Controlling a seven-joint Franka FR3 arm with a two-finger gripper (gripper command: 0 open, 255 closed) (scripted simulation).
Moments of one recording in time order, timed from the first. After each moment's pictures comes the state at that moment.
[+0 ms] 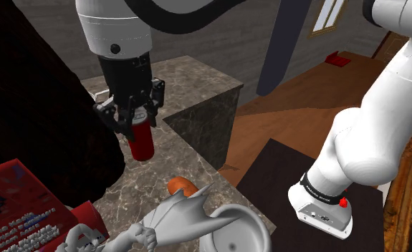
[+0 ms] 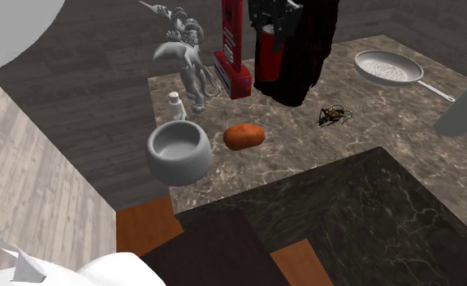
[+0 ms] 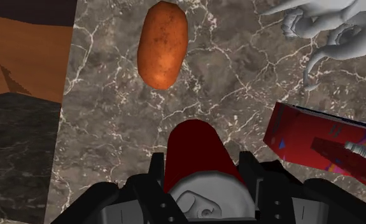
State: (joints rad) arm 0.23 -0.01 0.51 -1.76 0.00 1.76 0.68
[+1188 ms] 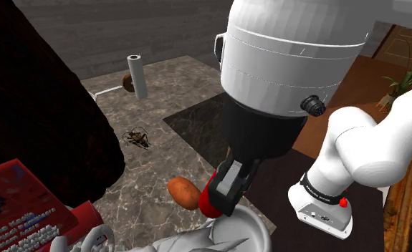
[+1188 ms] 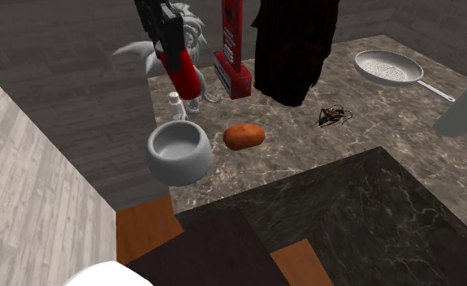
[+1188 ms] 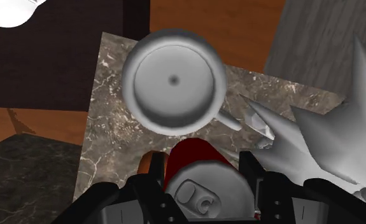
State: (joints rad) arm 0.40 -0.53 0.57 -2.12 0.27 1.68 0.82
